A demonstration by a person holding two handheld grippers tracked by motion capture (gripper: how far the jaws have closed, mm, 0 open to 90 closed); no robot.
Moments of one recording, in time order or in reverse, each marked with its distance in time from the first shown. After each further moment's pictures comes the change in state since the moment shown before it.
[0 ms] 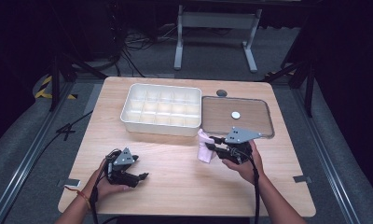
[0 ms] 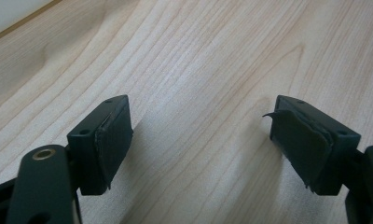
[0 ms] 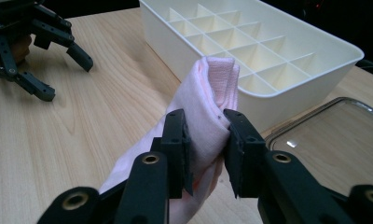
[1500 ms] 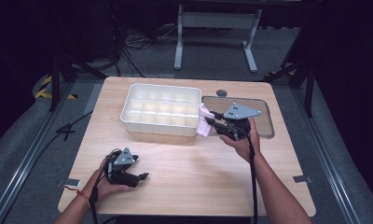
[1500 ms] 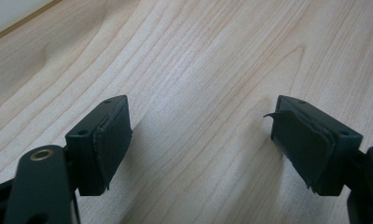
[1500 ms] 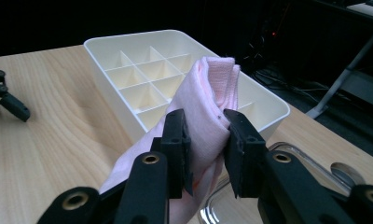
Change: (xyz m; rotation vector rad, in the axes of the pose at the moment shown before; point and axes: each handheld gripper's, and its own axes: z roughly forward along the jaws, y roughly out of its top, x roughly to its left) left arm 0.000 0.000 0.000 -0.001 0.002 -0.006; right arm -0.037 0.048 0.013 -0.069 -0.131 -0.026
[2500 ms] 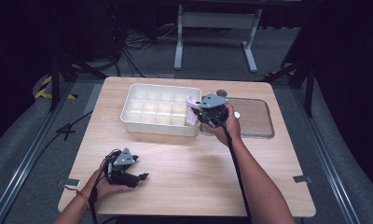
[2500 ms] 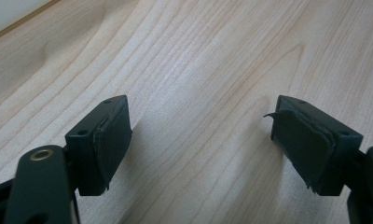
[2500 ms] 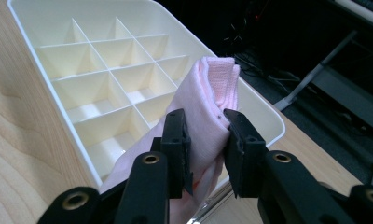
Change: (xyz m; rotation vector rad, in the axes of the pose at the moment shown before) left arm 0.000 -0.001 -0.001 0.003 -0.003 0.002; right arm -0.001 0.017 0.075 0.132 -0.102 -0.116
